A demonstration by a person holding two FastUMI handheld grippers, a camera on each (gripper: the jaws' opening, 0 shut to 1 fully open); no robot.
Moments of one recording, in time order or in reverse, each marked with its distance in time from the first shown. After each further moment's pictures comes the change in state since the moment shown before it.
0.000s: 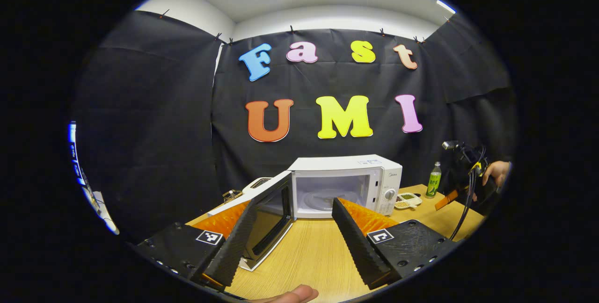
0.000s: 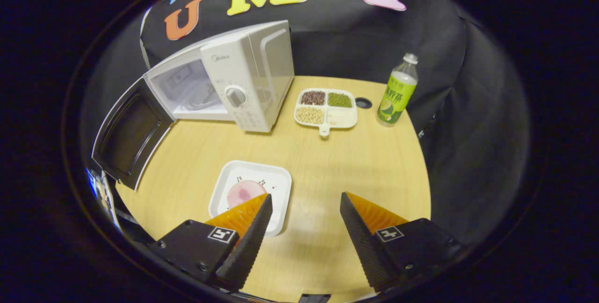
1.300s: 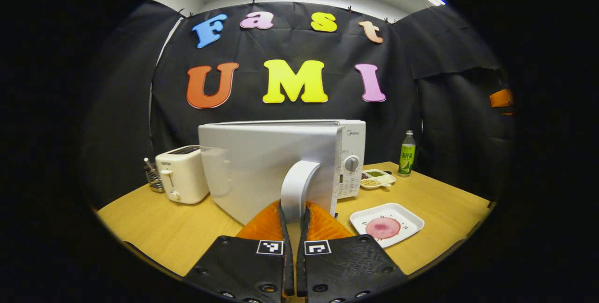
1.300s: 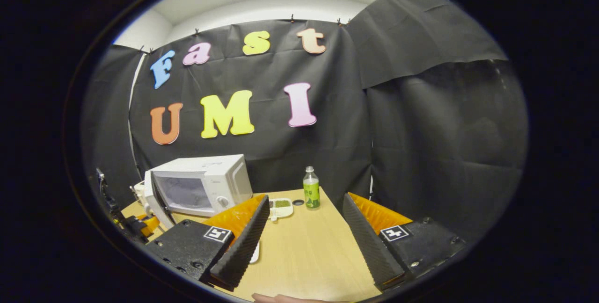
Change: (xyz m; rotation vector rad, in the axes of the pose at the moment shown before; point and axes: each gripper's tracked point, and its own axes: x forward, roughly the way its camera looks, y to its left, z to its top) left arm 0.087 -0.105 -0.139 0.030 0.123 -0.217; right arm -0.252 -0.062 -0.025 0.186 -0.911 -0.276
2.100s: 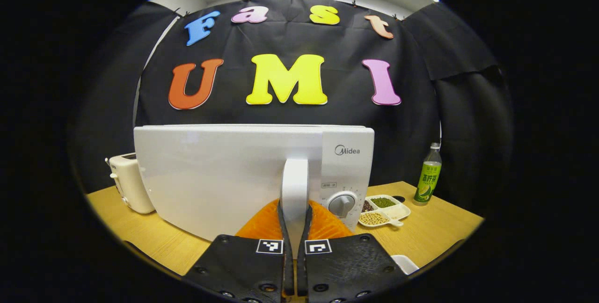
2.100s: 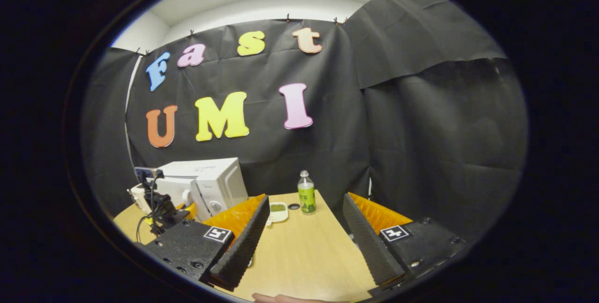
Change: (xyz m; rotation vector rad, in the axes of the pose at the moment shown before) left arm 0.168 -0.102 0.031 -0.019 -0.089 -0.002; right arm 0.028 -0.030 0.010 0.015 0.003 -0.018
